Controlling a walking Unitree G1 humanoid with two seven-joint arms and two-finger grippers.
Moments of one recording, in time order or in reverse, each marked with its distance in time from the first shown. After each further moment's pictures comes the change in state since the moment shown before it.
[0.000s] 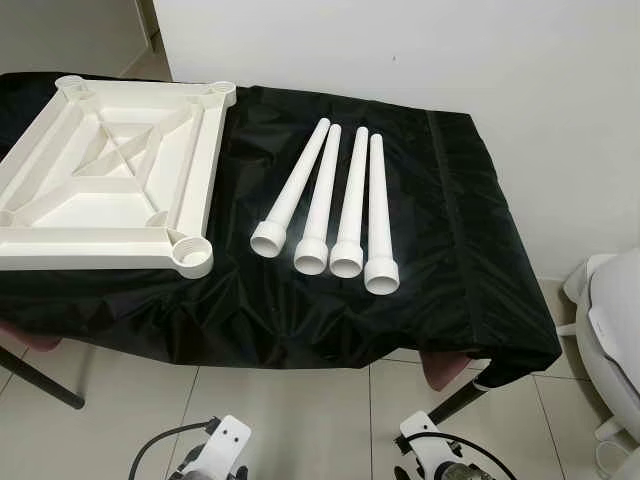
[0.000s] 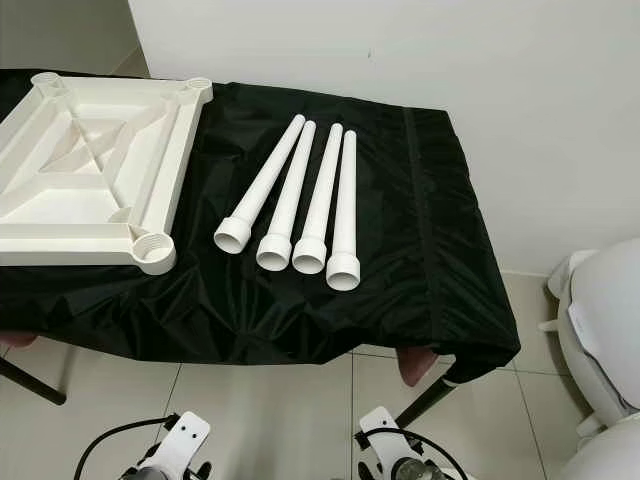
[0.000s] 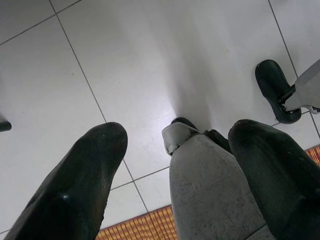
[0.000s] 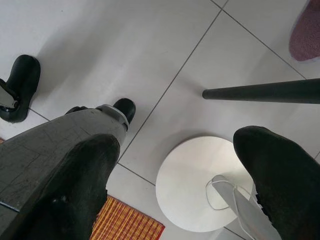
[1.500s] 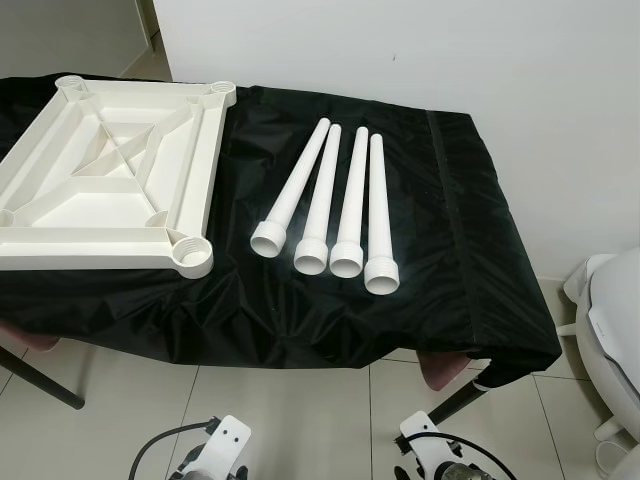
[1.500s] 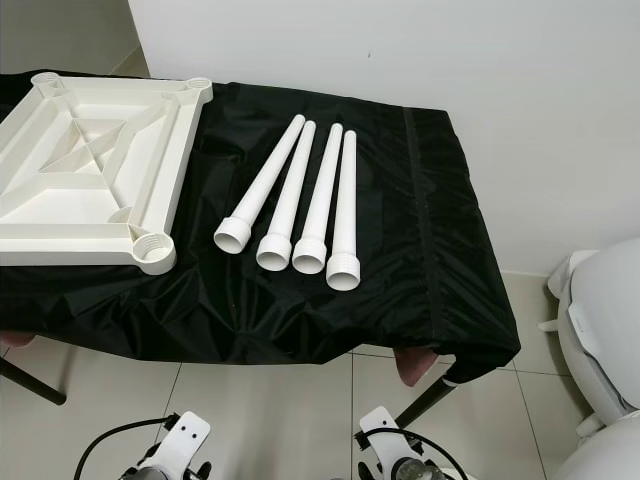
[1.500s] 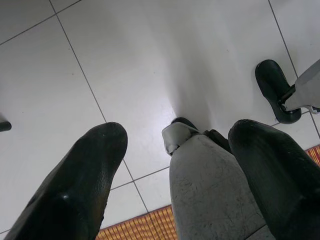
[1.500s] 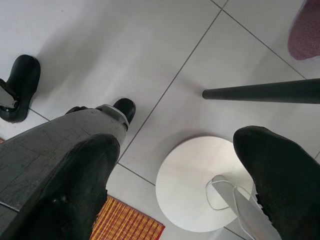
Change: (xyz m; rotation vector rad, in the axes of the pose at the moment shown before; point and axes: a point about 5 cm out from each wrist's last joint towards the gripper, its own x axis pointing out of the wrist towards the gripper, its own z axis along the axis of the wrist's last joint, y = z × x) left arm 0.000 0.000 0.000 0.000 0.000 0.000; right arm 0.000 0.000 0.000 0.000 0.000 0.000
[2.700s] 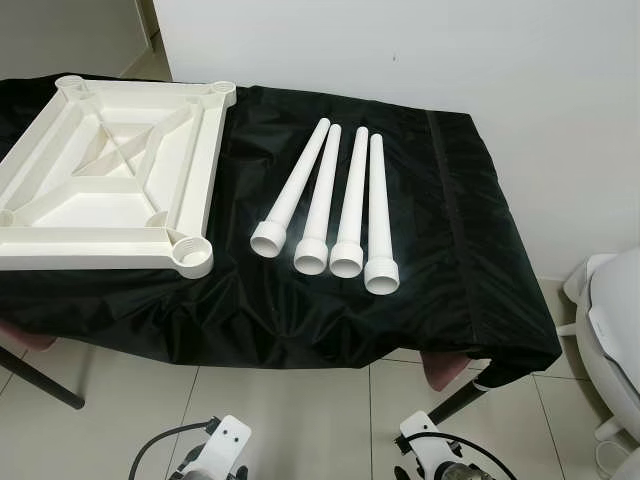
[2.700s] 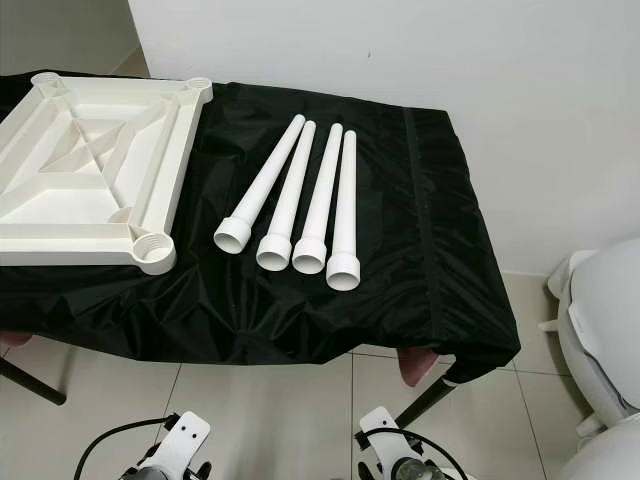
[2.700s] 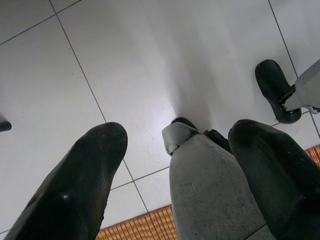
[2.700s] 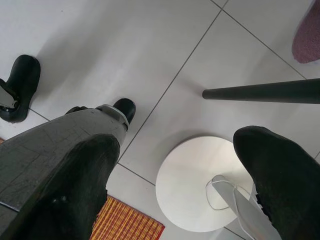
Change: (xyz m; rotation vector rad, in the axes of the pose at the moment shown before) left arm 0.000 0.000 0.000 0.000 0.000 0.000; right arm 0.000 0.000 0.000 0.000 0.000 0.000
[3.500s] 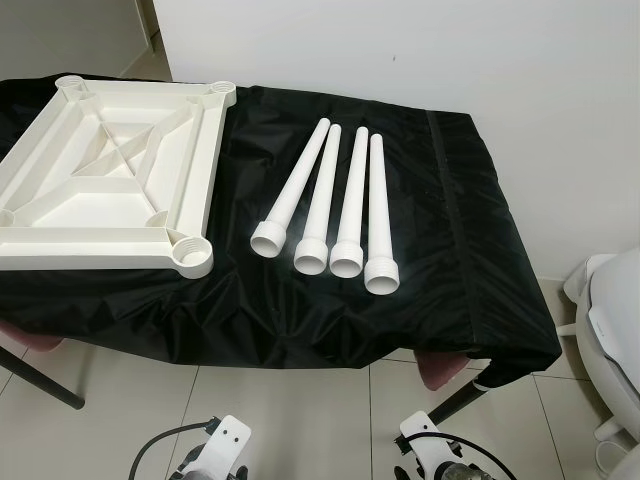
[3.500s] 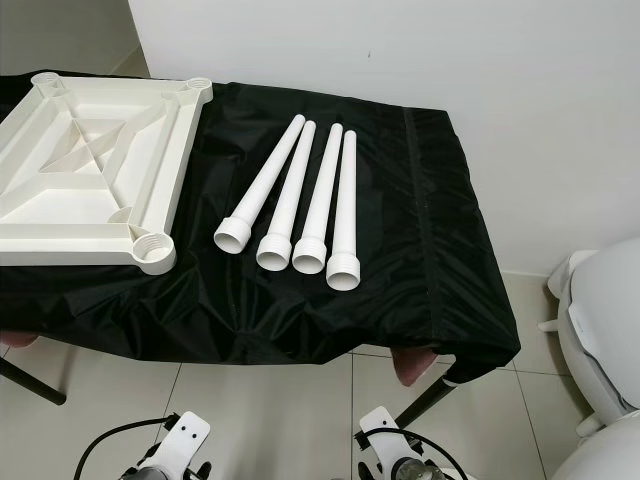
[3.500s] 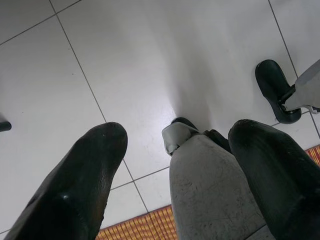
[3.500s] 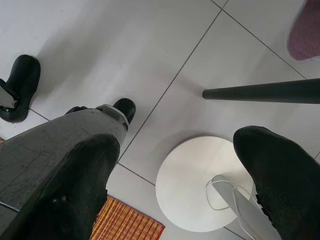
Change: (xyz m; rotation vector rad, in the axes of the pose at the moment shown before) left arm 0.000 0.000 0.000 0.000 0.000 0.000; right arm 0.000 0.000 0.000 0.000 0.000 0.000
